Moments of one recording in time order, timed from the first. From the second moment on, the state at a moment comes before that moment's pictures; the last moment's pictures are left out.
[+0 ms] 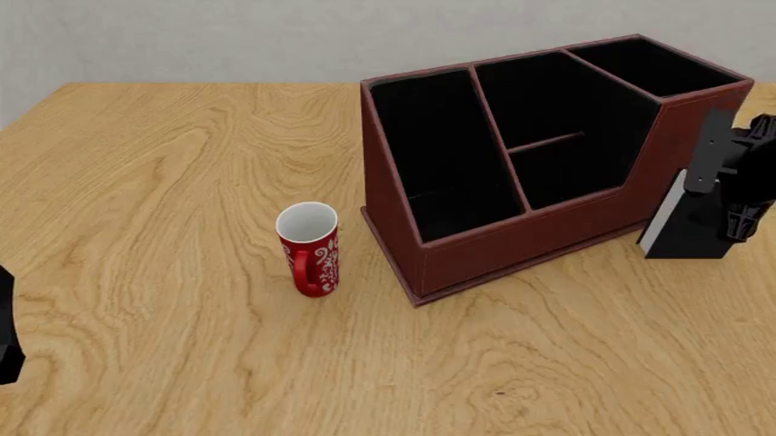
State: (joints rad) left arm 0.22 0.02 -0.02 -0.02 0.02; right arm -0.28 1.57 -1.03 0.39 -1.40
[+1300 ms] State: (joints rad) left arm 0.19 0.00 -0.05 0.01 -0.04; right arm -0.27 1.21 -0.79 0.63 -1.40
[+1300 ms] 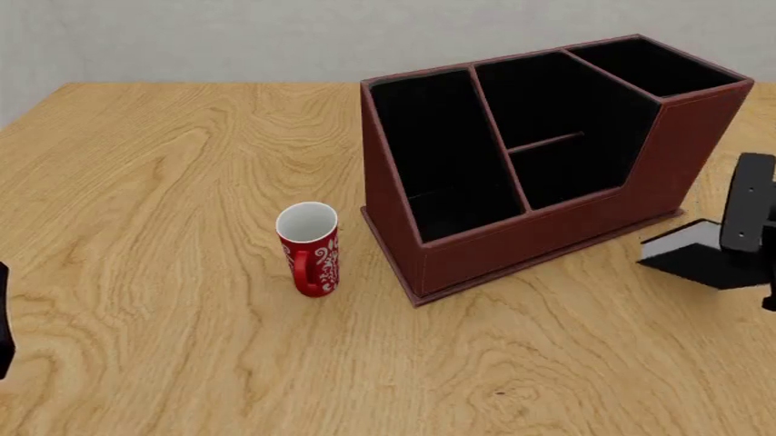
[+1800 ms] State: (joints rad) left arm 0.14 0.00 -0.07 0.01 -0.08; right arm -0.27 0.94 -0.83 0.92 -1.34
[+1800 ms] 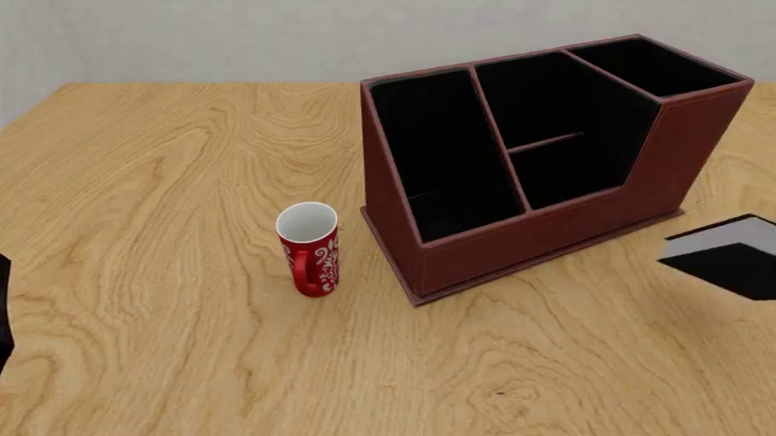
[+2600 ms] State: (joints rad) left arm 0.08 0.00 -0.08 -0.02 -0.10; right arm 0.23 0.95 -1.26 1.22 -0.61
